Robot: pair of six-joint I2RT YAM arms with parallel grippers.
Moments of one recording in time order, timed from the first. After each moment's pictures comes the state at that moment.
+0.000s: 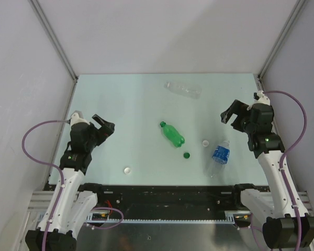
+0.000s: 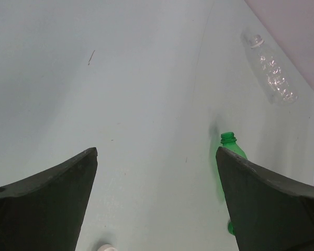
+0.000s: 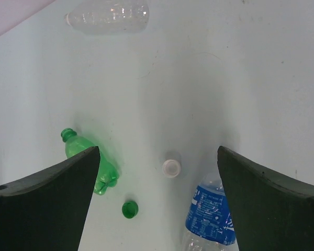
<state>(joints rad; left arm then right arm) -0.07 0.69 0.61 -0.41 -0.04 -0.74 0.04 0.90 0.90 -0.48 -0.04 0.47</state>
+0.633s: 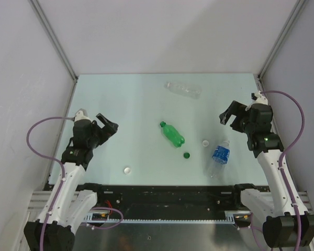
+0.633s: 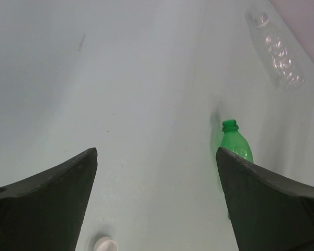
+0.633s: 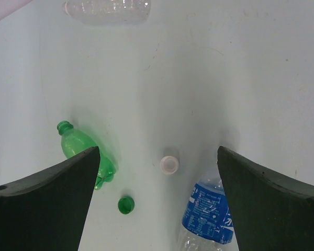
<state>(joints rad) -0.07 0.75 0.63 -0.42 0.00 -0.73 0.05 0.91 0.89 -0.48 -0.06 0.44</state>
